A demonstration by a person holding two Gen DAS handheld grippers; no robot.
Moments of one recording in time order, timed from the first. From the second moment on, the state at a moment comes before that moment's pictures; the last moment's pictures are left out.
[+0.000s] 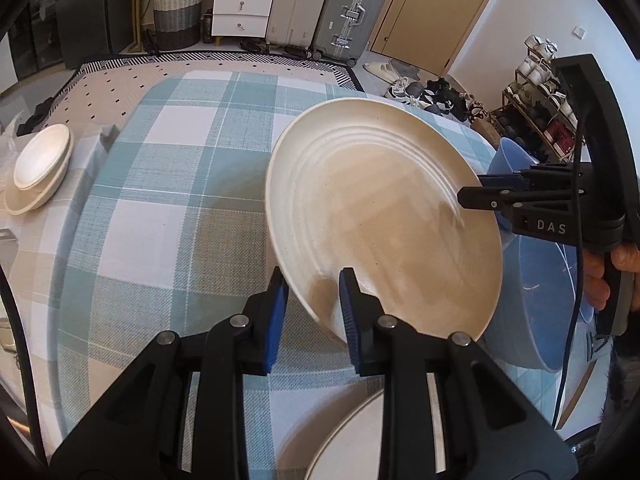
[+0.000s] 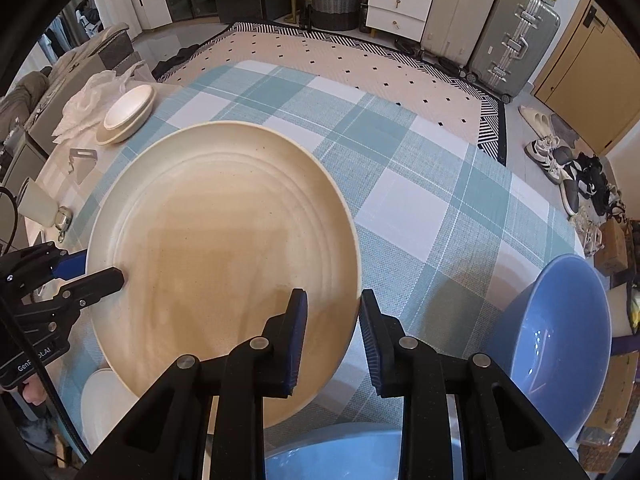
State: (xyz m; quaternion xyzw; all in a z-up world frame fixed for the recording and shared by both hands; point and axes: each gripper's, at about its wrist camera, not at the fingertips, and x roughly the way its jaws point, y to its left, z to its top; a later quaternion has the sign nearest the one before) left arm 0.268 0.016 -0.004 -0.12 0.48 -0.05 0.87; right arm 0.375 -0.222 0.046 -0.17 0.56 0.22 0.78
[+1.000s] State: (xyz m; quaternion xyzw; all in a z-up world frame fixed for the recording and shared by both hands) left arm 0.159 0.033 0.062 -0.10 0.45 -0.02 0.89; right arm 0.268 -0.194 0.118 -0.18 0.52 0.26 0.79
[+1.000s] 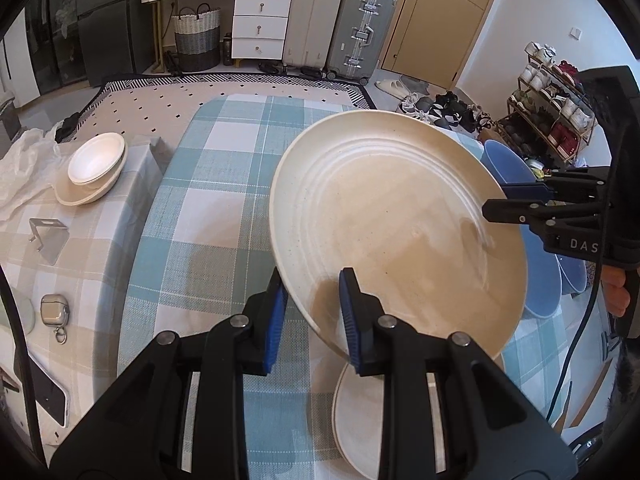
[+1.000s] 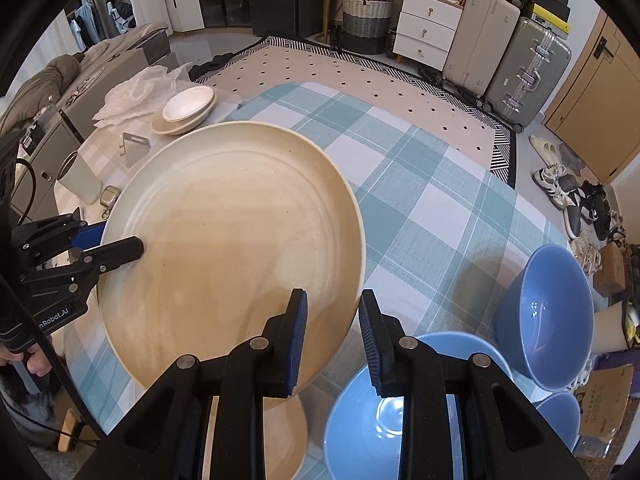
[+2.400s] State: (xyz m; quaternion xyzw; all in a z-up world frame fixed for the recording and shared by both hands) left arm 0.051 -0.016 0.052 -0.04 0.45 -0.04 0.89; right arm 0.136 -0.243 0.105 -0.13 0.52 0.27 0.80
